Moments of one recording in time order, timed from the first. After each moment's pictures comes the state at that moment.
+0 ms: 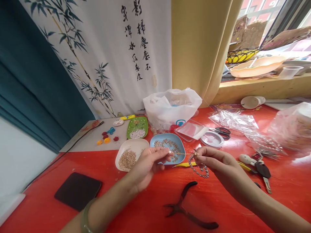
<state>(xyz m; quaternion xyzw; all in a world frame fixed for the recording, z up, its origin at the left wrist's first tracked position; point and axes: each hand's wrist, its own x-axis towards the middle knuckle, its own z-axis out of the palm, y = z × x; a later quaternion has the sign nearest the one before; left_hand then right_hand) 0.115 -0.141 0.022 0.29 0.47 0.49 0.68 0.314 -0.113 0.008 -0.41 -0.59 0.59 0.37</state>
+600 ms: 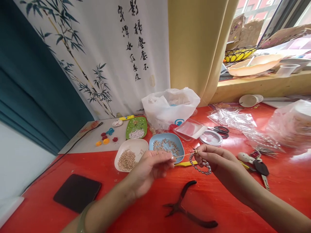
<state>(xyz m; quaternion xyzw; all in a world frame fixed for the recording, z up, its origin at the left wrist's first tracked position) 0.121 -0.148 0.030 0.28 0.46 0.45 0.72 0.314 -0.112 0.011 -0.38 -0.53 0.65 0.38</state>
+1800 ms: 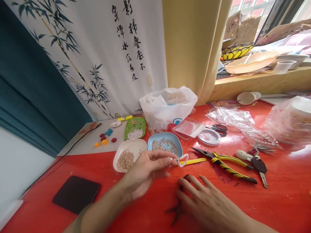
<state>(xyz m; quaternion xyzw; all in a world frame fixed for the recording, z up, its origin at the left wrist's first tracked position) 0.121 -0.152 0.033 0.29 0.44 0.45 0.71 0.301 -0.162 -0.043 -0.27 -0.96 -0.03 0.04</state>
